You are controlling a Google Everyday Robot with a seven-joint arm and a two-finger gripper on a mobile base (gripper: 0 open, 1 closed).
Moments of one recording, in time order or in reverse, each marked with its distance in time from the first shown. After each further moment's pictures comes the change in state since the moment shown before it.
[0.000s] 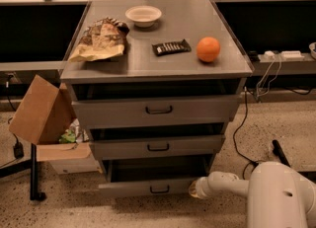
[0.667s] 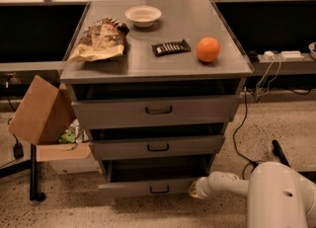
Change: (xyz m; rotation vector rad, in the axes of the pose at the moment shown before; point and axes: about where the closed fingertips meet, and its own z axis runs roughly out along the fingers) arm 0.000 0.000 0.000 0.000 0.000 0.000
